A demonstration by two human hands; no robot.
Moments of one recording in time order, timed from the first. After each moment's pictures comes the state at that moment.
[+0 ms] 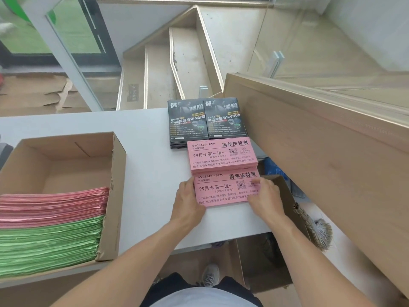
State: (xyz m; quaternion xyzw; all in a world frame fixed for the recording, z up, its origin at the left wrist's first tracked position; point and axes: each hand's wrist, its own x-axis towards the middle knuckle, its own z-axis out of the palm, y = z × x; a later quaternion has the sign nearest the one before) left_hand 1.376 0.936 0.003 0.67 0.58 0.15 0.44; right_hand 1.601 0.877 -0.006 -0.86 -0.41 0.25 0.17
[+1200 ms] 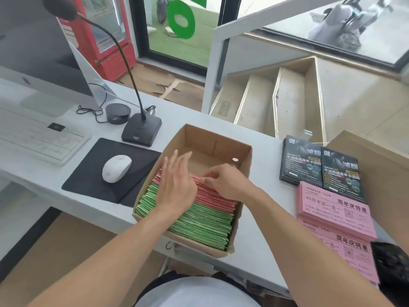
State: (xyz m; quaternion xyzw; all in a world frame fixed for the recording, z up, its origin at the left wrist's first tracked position) left_hand 1.084 0.973 0.074 0.61 0.72 0.30 0.16; right_hand 1.238 1.033 0.098 -0.54 -0.76 0.36 0.04
